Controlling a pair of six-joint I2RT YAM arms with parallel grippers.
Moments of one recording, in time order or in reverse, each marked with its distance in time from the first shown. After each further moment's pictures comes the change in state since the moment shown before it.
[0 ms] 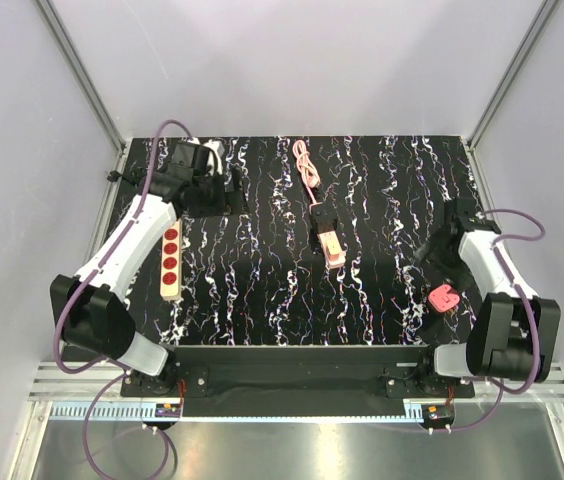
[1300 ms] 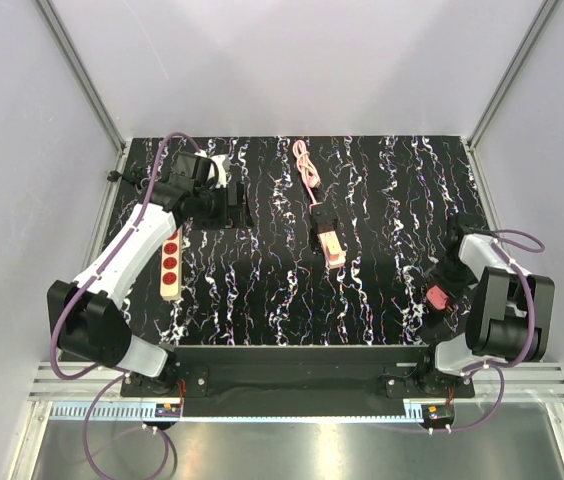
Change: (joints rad) left arm -0.039 -0.044 -0.096 -0.003 0.100 0.042; right arm -0.103 0.114 -0.120 0.072 0.063 0.046
